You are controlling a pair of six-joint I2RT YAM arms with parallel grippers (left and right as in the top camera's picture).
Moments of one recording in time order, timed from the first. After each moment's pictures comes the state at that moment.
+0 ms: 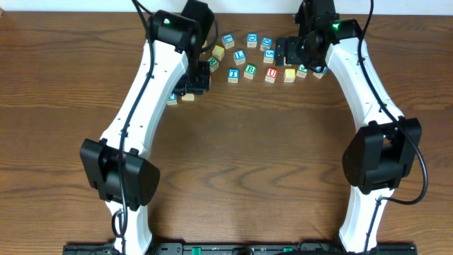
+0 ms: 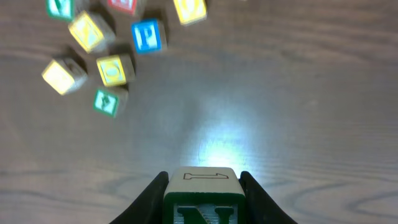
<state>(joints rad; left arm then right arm) -0.36 2.02 2.09 -1.55 -0.08 -0.34 0.20 2.13 1.98 -0.97 -0.07 0.21</state>
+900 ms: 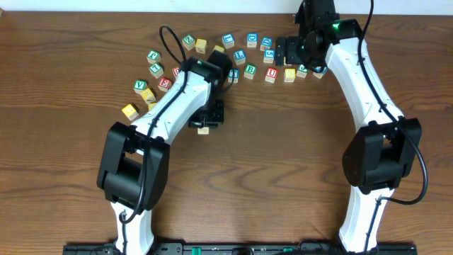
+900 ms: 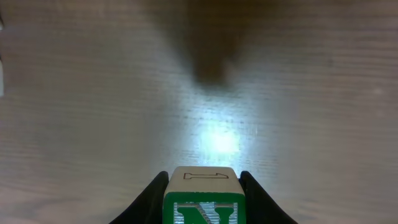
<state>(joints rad) -0.45 2.02 1.59 -1.18 -0.04 -0.46 0.20 2.13 1.98 -0.97 -0.07 0.21</state>
